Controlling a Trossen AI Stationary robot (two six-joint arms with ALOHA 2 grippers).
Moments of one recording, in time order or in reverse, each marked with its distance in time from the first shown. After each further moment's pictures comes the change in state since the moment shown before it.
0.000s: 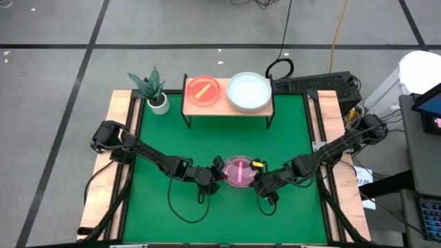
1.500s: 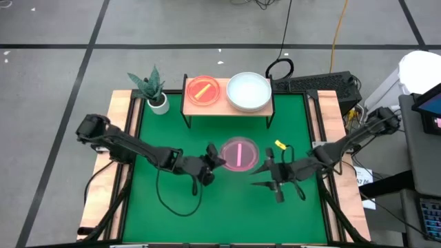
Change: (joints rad) left arm 0.020 -0.201 0.001 -0.076 -0.154 0.171; right arm 0.046 -0.288 0.000 0.183 0.108 0.337
